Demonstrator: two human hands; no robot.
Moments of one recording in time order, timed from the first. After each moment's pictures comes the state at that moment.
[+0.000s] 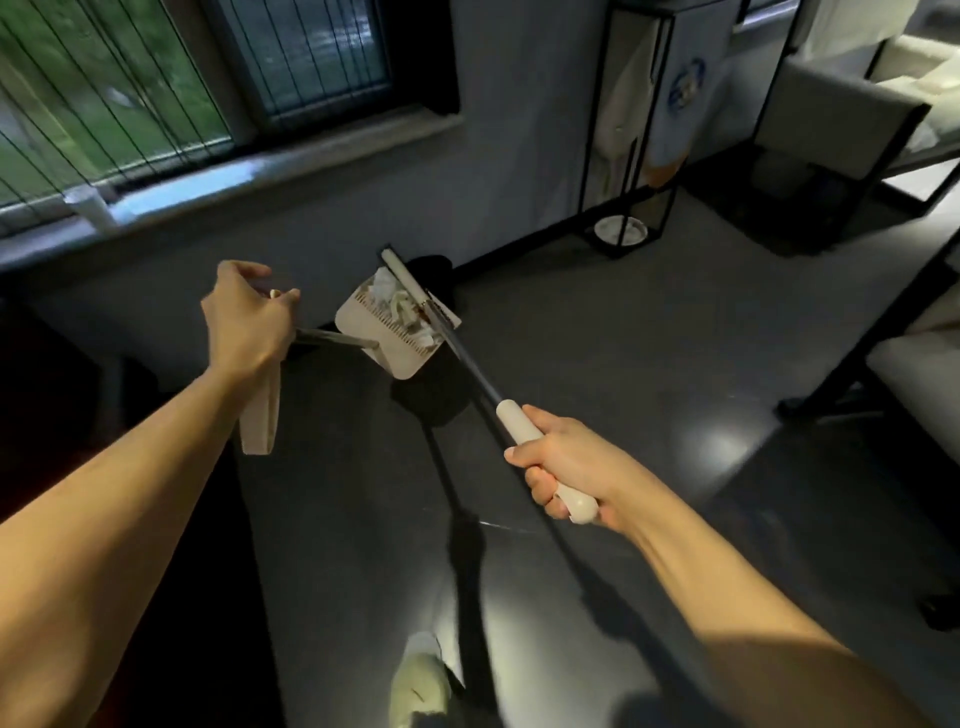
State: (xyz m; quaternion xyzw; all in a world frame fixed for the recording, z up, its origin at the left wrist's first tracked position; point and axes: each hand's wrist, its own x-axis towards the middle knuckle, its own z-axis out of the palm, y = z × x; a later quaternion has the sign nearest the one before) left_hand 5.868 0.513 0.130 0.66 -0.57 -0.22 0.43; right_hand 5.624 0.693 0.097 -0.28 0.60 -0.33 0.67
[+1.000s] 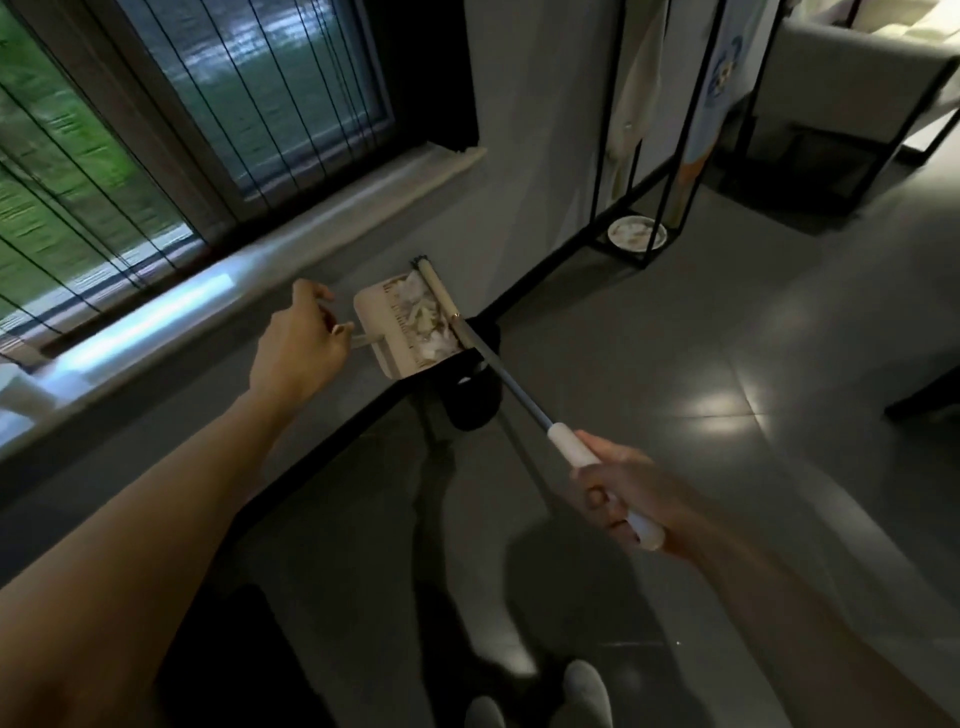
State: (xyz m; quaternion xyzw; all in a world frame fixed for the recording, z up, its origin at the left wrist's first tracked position) left_hand 5.964 0.044 0.120 0.54 -0.80 -0.16 0.21; right_hand 5.763 0.271 0.056 -0.14 0.64 -0.44 0.61
